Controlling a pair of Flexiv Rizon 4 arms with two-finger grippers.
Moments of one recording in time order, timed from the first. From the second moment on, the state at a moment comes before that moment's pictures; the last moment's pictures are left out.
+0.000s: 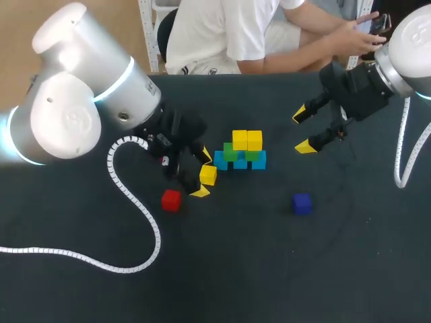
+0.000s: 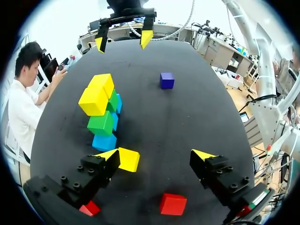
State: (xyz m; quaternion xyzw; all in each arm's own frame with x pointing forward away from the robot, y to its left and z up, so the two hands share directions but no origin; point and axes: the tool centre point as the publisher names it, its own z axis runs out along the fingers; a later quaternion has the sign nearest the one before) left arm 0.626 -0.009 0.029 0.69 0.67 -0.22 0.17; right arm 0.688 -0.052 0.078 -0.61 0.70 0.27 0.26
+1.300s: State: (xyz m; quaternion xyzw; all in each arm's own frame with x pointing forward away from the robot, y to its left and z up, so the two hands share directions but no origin) left arm 0.632 -0.012 0.013 0.67 0.69 -0.24 0.12; right arm 0.688 -0.052 0.078 -0.61 0.70 0.27 0.26
